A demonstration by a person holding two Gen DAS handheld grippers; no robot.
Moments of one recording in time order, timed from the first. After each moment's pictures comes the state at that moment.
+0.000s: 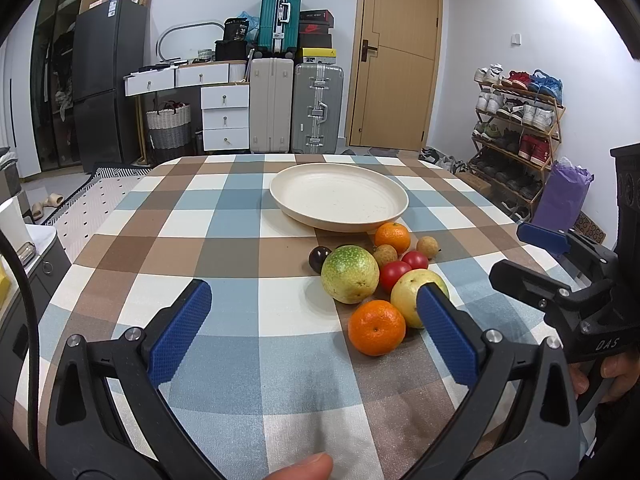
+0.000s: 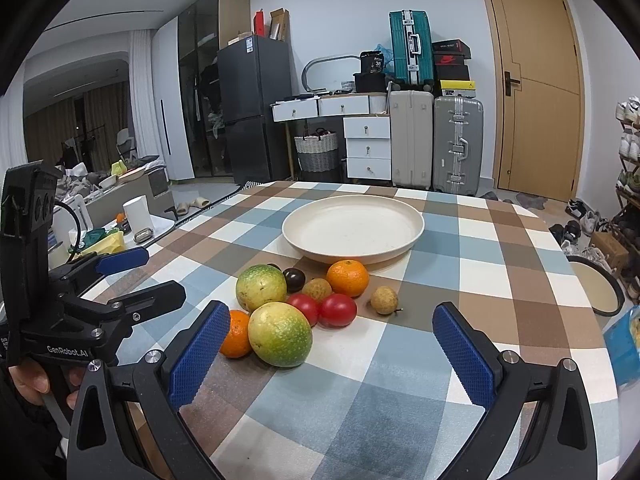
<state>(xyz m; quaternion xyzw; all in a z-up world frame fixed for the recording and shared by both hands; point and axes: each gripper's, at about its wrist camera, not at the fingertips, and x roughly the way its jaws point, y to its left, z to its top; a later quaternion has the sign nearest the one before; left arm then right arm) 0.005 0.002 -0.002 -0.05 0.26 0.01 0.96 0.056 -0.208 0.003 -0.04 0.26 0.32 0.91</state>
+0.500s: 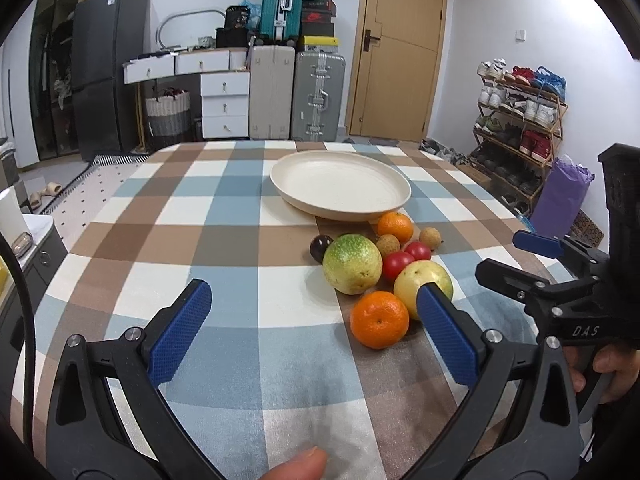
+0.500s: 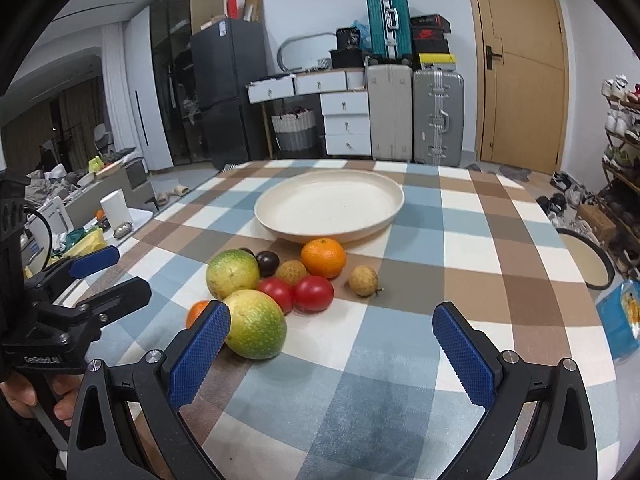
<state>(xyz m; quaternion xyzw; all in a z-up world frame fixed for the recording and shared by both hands) 0.006 0.014 -0.010 -0.06 0.29 0.01 0.96 0.076 -0.203 -0.009 -0.04 0.33 0.28 0.90</state>
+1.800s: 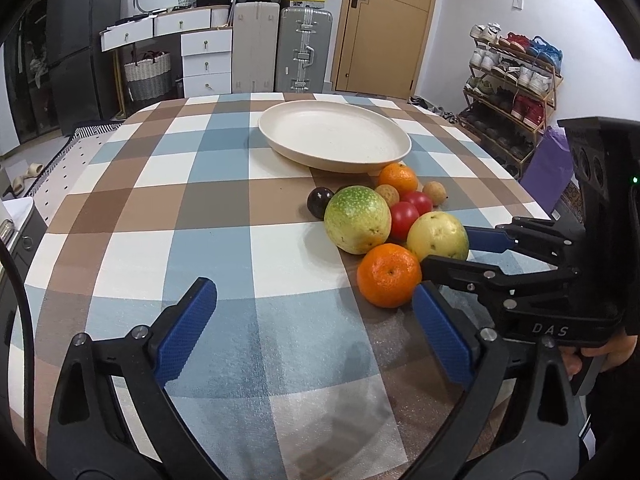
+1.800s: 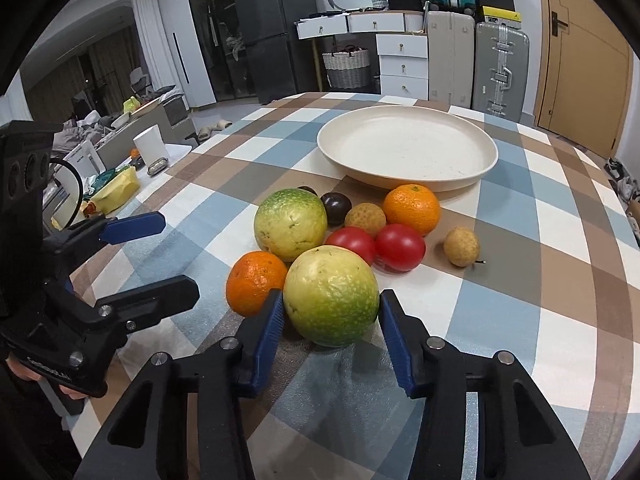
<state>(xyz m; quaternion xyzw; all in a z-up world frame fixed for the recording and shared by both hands) 0.032 0.017 -0.031 -0.06 0.37 -0.02 0.93 0.090 -0.149 -0.037 -0.09 0.41 0.36 0.83</state>
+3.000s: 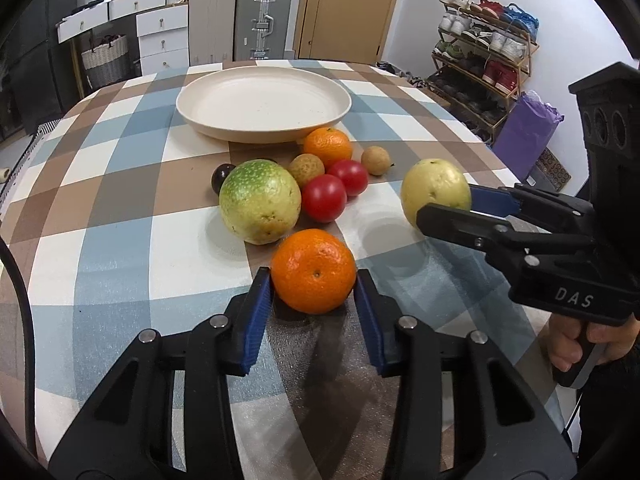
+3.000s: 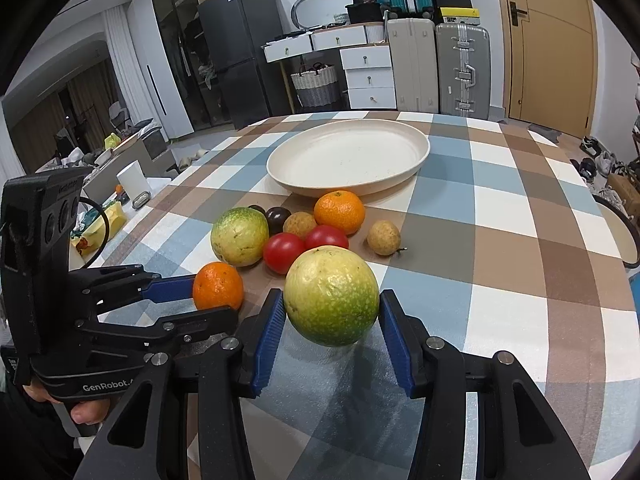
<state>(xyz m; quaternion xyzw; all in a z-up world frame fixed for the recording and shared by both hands) 0.061 -0.037 -0.044 -0.05 0.42 -0.09 0.90 0.092 -0.203 -0.025 -0.04 0.39 0.32 0.86</state>
